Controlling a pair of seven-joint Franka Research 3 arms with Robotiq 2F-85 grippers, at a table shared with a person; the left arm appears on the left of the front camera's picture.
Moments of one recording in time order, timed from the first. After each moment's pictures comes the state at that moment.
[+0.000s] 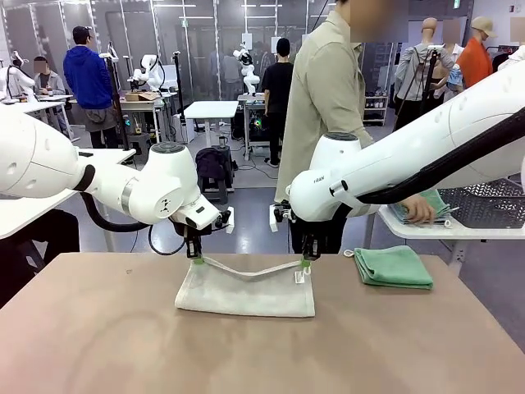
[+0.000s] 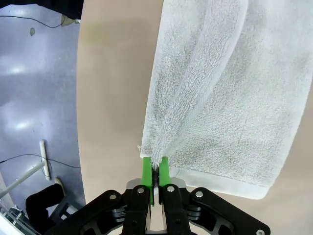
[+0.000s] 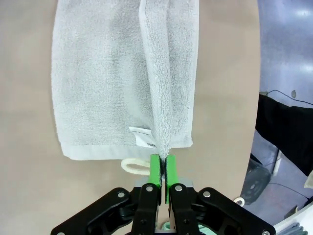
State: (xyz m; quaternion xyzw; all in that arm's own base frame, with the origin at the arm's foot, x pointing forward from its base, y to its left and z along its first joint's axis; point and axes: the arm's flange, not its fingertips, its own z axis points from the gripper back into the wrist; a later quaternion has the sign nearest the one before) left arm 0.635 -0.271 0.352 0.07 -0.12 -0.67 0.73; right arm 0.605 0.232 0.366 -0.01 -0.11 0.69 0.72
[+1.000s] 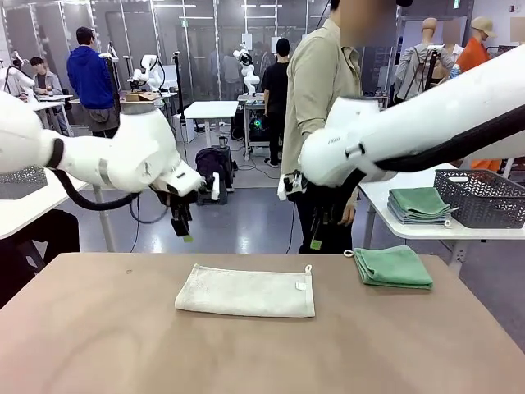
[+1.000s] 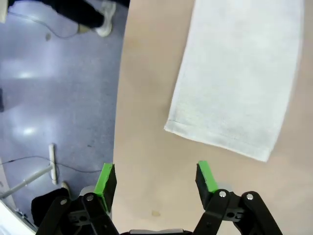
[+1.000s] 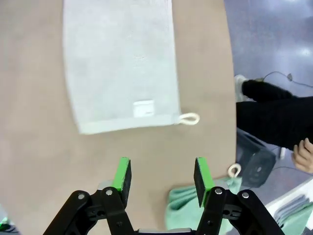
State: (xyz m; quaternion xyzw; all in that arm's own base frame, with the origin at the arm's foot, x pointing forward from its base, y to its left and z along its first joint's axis) left arm 0.638 -0.233 0.442 0.05 -0.16 -0.67 0.73; right arm 0.585 0.209 0.453 0.00 -0.11 0.64 0.76
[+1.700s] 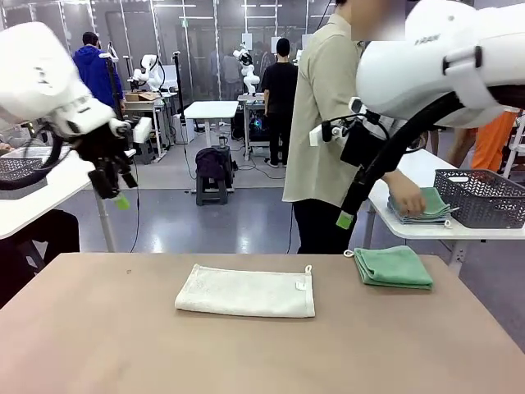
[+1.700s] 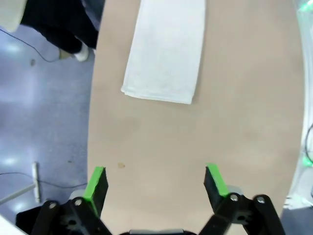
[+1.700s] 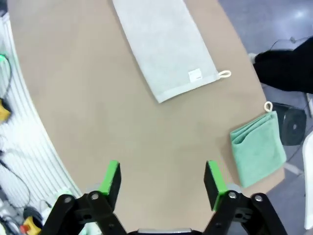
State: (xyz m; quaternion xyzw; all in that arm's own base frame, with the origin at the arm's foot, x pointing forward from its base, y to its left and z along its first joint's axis) left arm 0.546 -0.104 0.569 -0.05 -0.19 -0.68 0.71; right arm 0.446 0.160 0.567 0.06 -0.14 0.50 0.85
